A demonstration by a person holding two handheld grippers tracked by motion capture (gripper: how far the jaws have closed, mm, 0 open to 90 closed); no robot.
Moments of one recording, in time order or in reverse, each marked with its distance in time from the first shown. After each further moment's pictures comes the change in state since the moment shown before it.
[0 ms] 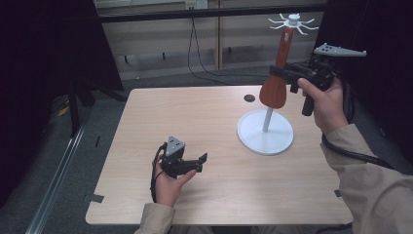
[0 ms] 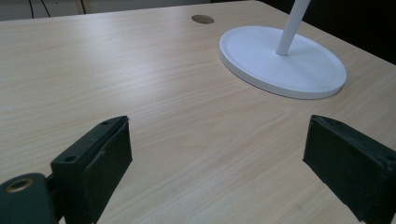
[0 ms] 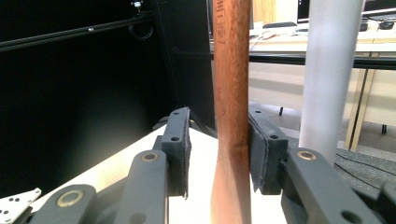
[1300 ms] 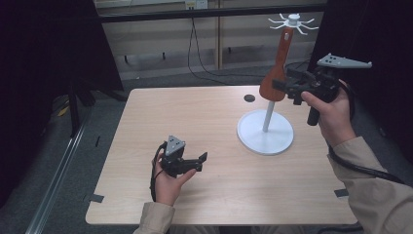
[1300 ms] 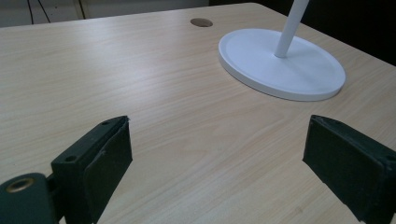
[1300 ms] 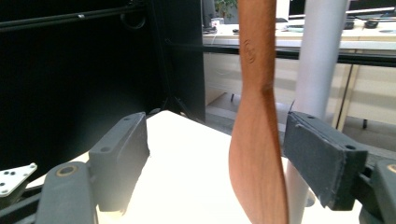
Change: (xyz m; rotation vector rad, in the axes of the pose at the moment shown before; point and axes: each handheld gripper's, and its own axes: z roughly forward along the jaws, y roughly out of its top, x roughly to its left) left arm -0.001 0.004 0.000 -0.011 -0.004 0.013; right arm 0.012 -0.016 -0.019 0.024 -0.042 -0.026
